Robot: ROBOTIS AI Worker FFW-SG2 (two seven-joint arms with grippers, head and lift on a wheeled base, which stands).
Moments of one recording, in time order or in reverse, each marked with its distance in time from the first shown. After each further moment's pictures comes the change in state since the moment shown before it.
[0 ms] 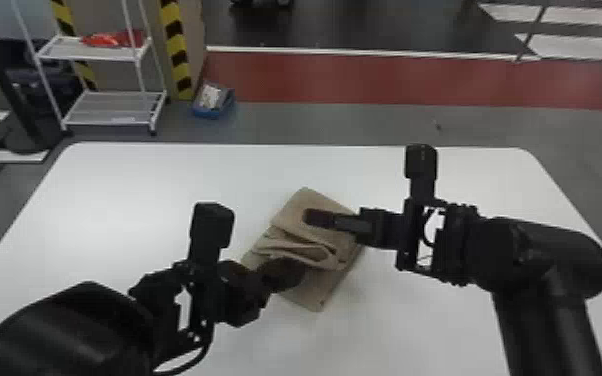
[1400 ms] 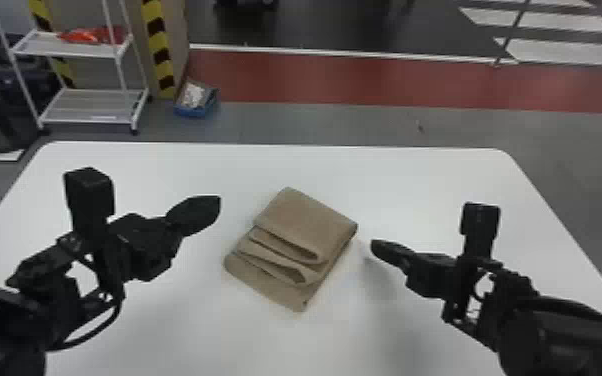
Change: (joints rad) left arm 0.034 0.103 0.168 0.052 0.025 -0.382 -0.031; right arm 0.273 -0.048 -0.142 -0.086 0.175 -0.327 0.039
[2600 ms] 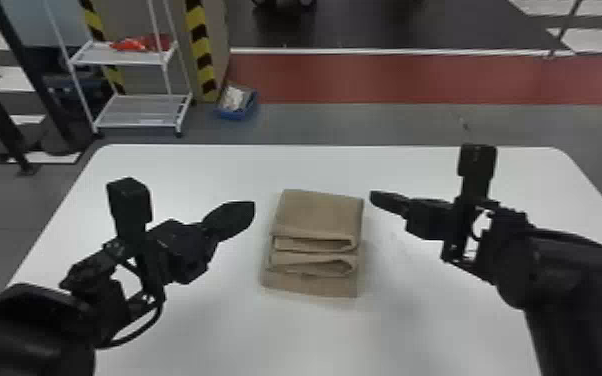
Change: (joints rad) left arm 0.028 0.009 0.026 0.027 0.038 -0.043 -0.017; right arm -0.266 0.036 0.096 0.215 -0.001 -0.019 0.011
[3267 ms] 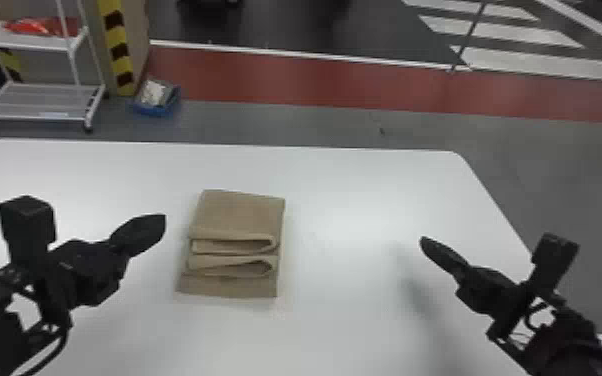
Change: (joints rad) left arm 0.012 -0.019 -0.034 0.073 -0.008 -0.049 0.101; right arm 0.393 -0.071 -0.423 -0.196 -0.146 -0.222 0.115
